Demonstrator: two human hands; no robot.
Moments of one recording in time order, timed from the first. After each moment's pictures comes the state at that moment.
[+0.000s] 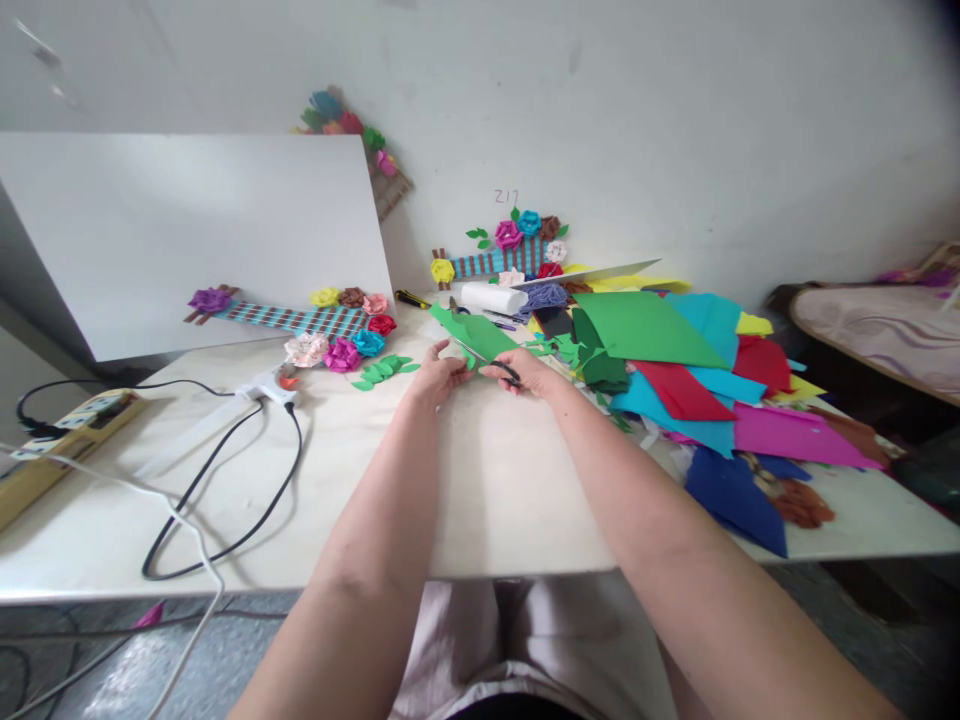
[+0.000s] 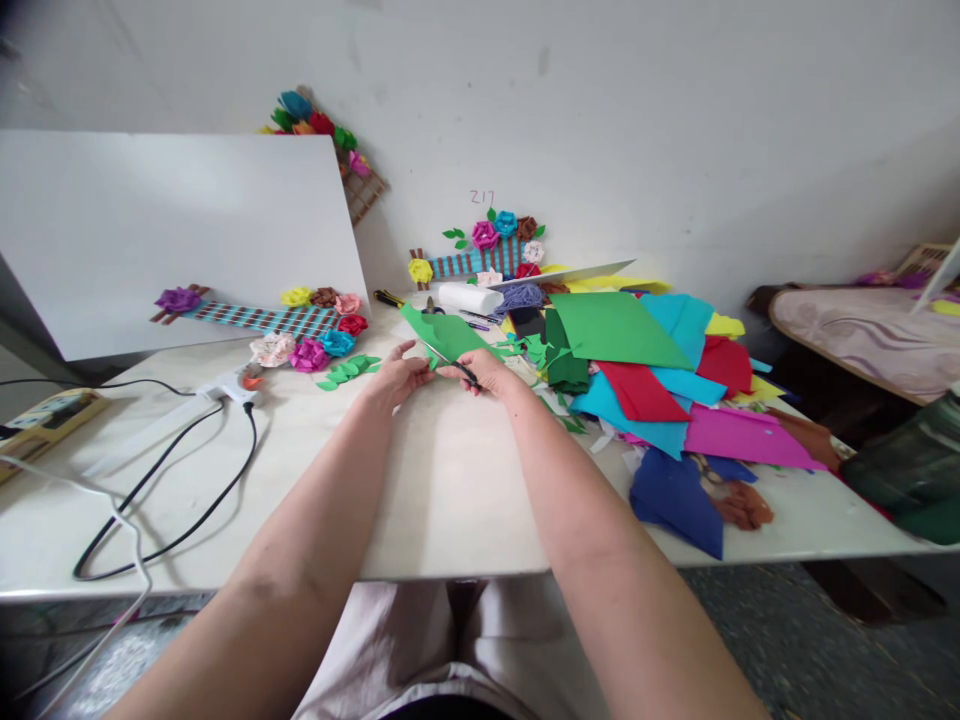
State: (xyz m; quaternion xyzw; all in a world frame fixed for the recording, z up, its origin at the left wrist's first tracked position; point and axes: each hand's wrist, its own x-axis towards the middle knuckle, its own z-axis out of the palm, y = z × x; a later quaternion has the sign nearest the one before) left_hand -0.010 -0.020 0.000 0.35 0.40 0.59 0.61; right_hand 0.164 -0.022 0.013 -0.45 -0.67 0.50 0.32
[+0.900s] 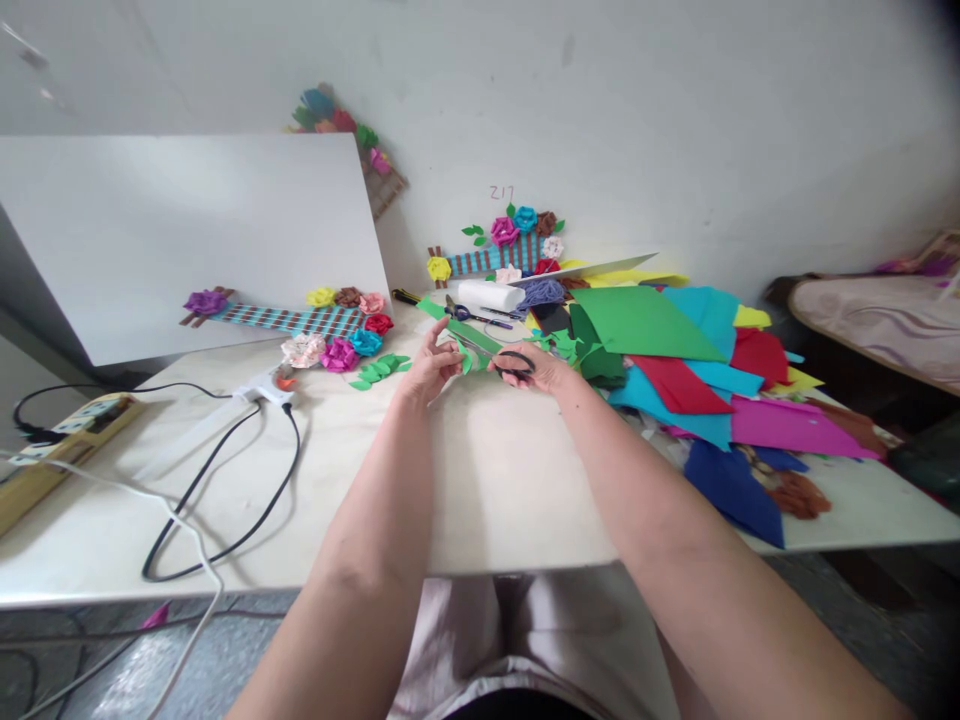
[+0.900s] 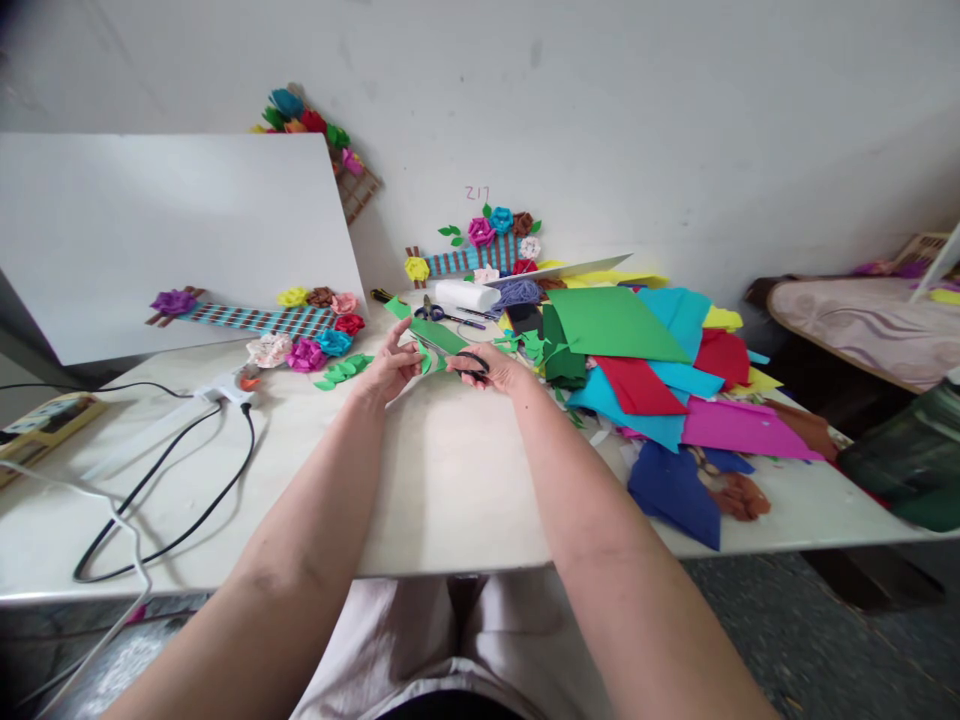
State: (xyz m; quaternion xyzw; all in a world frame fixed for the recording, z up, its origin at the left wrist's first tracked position) left_hand -0.024 -0.024 0.007 0.47 0.25 0.57 0.62; right_hand 0.183 -0.033 0.027 -0.37 -0.65 0.58 0.32
